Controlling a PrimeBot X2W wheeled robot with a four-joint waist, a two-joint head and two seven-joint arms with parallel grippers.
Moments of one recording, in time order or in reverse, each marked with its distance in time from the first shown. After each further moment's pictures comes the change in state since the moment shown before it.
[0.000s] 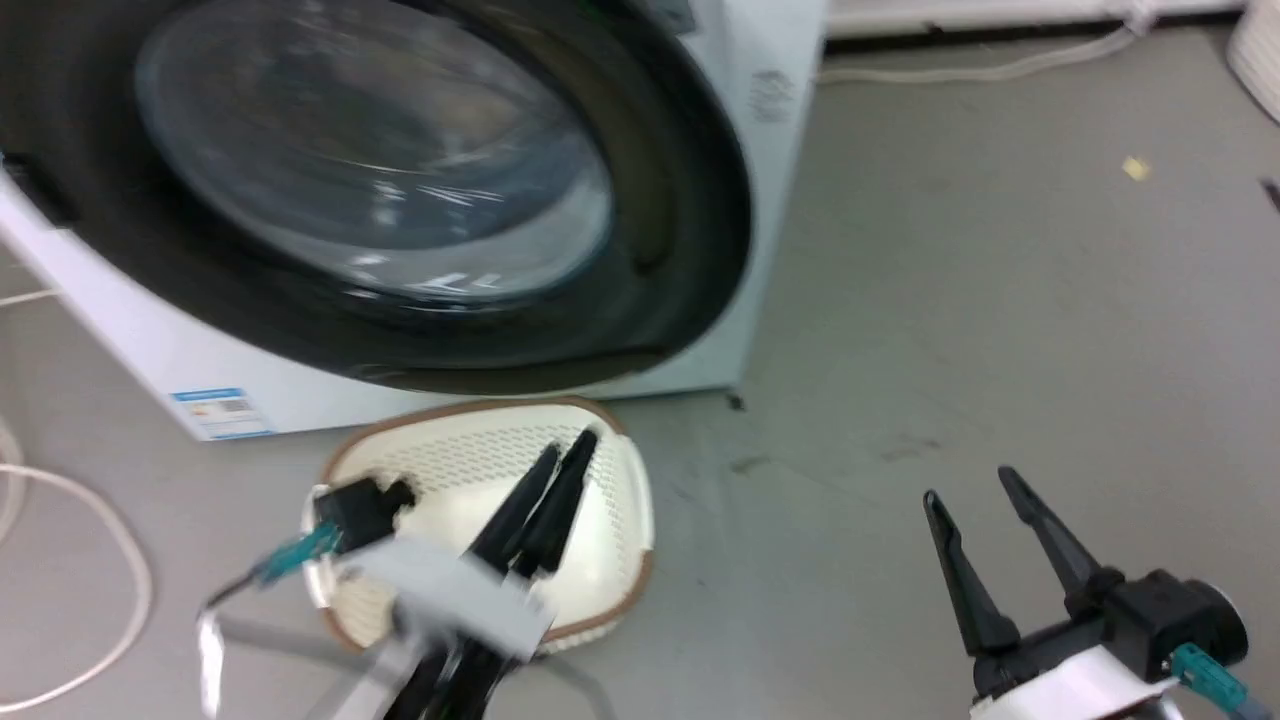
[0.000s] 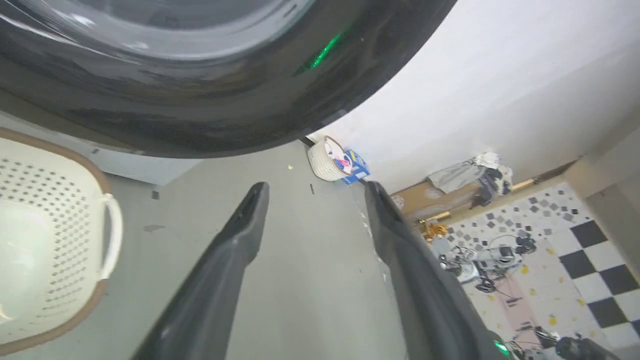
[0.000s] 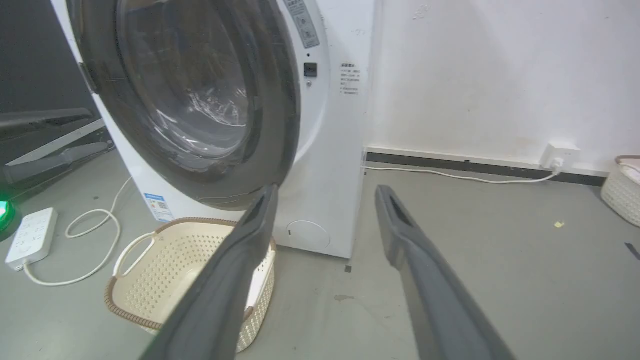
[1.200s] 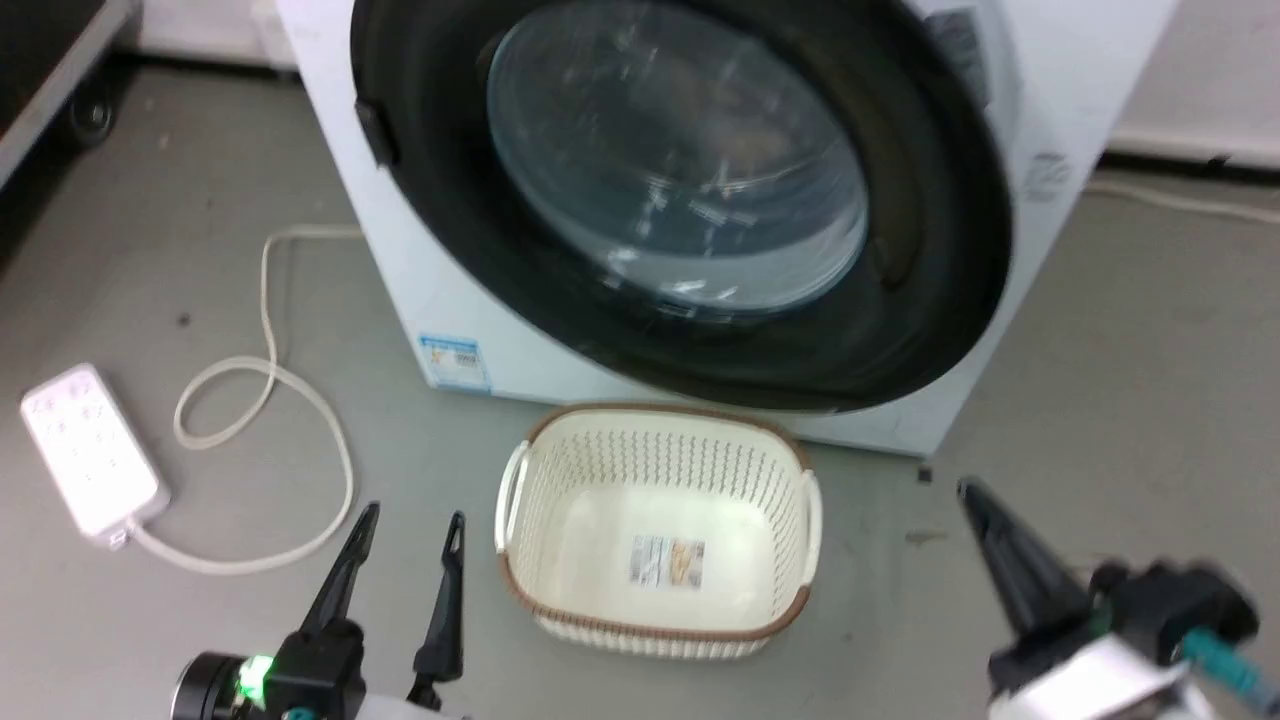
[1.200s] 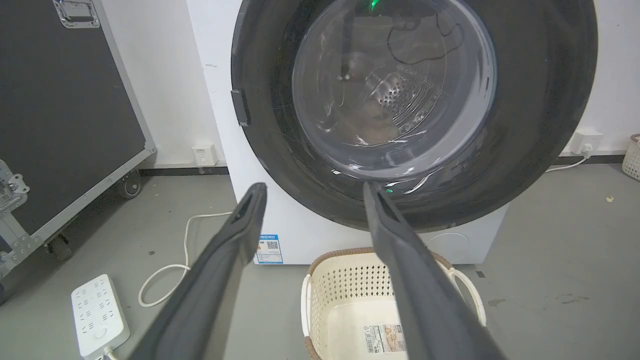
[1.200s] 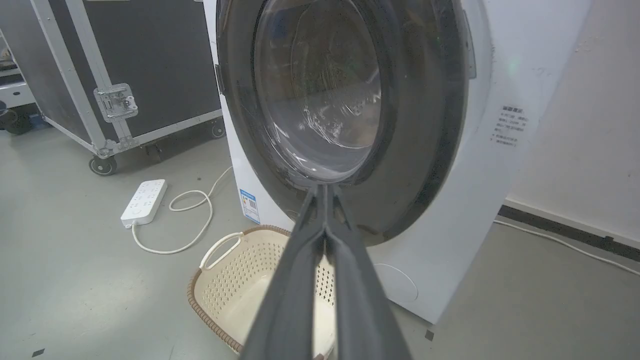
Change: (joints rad) left arm 0.405 -0.122 0.446 -0.265 1.238 0.157 -0.081; right arm -0.004 -0.088 0.060 0.010 0.039 0.000 0.000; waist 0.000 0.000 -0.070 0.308
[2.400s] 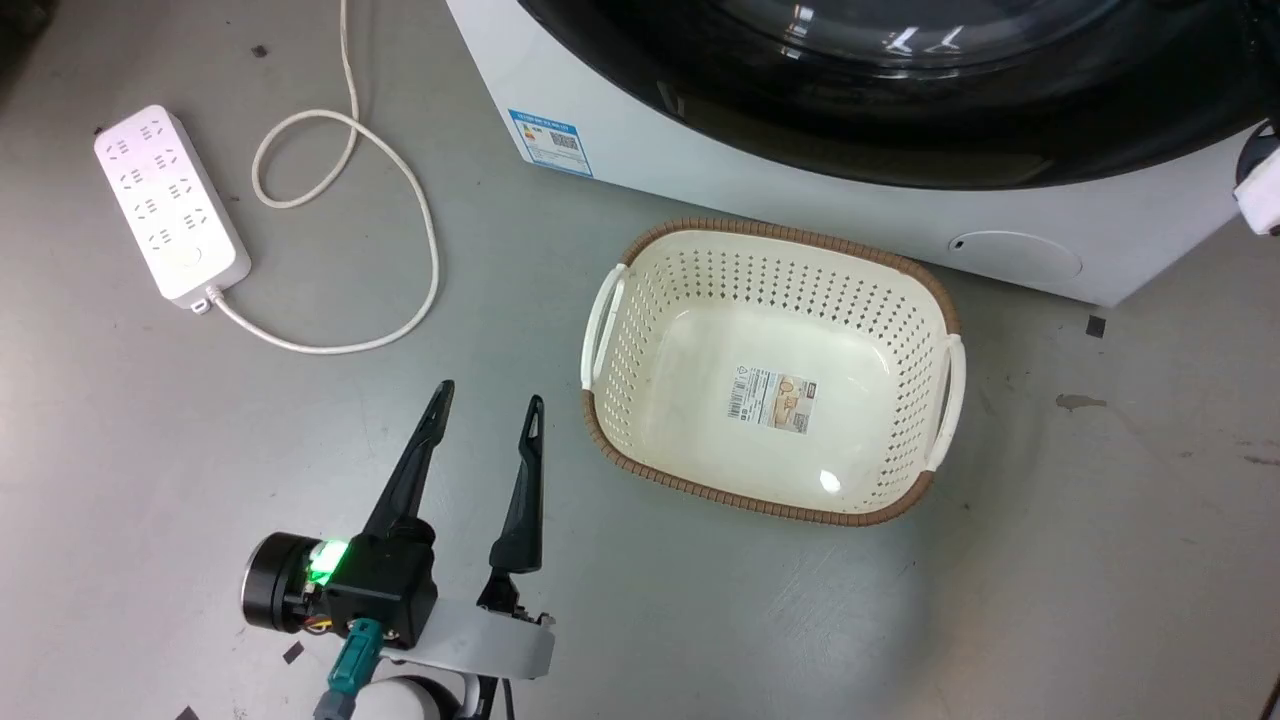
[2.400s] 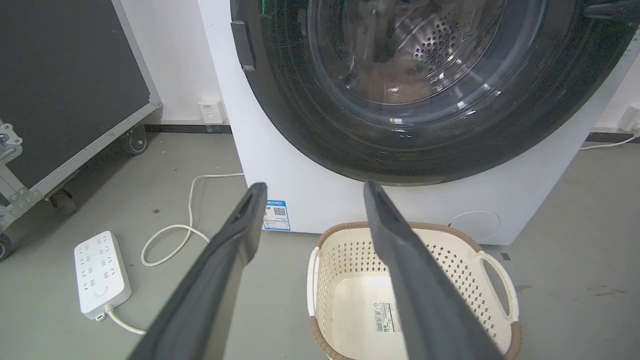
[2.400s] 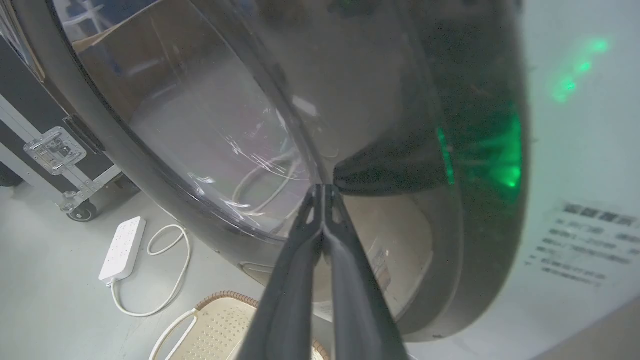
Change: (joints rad) left arm -0.181 -0.094 -0.062 -0.012 0.038 -0.003 0.000; right arm -0.958 -0.253 0.075 0.616 0.482 0.013 0.266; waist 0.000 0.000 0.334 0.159
